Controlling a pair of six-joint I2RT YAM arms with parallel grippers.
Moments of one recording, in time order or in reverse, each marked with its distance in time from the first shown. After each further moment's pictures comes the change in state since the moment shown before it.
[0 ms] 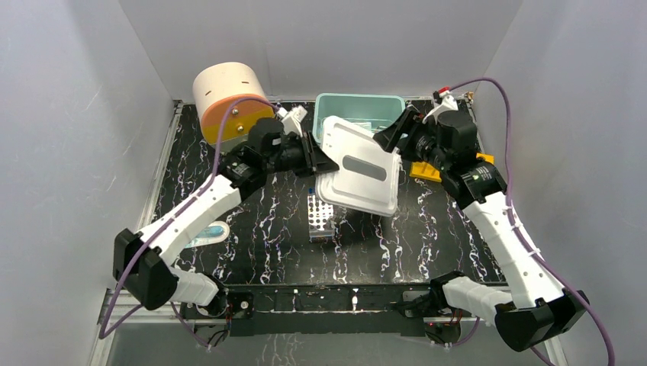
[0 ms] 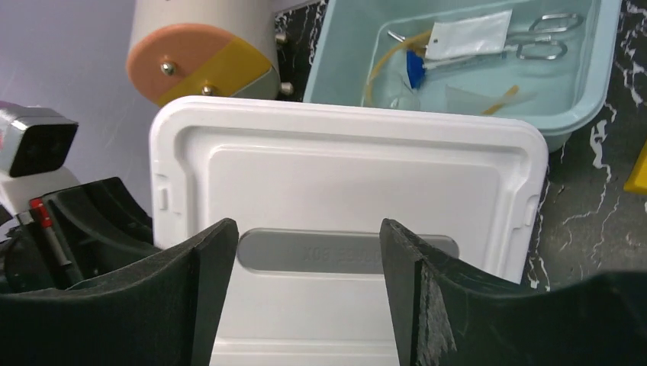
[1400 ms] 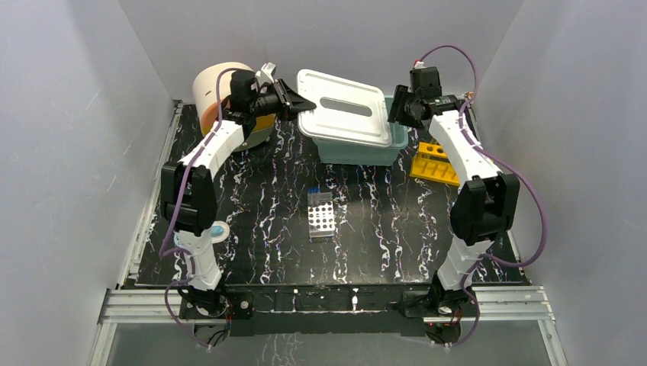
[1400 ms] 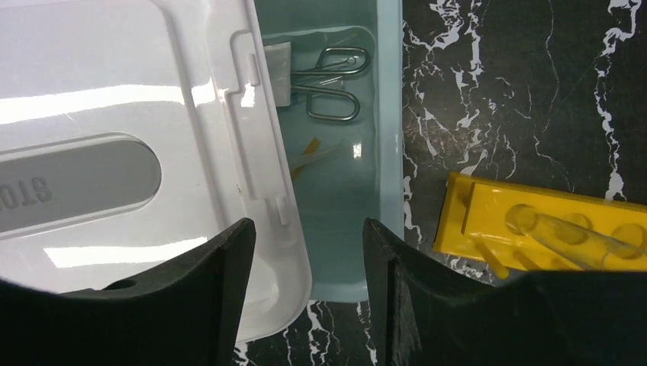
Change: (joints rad) left arm 0.424 0.539 0.417 0.282 0.422 -0.275; right arm -0.175 0.705 0.498 -0.170 0.147 -0.256
